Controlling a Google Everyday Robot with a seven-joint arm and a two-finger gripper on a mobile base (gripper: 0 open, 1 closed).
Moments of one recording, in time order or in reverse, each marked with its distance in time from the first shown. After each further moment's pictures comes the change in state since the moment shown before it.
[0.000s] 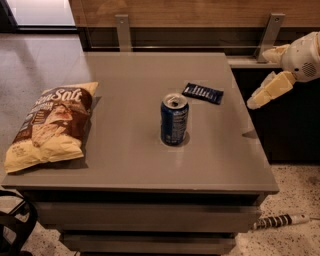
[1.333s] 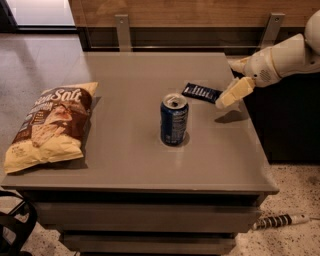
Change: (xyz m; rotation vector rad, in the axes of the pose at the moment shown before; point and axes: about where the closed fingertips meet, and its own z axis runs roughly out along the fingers) arm -0.010 -0.015 0.093 -0.107 -0.075 0.063
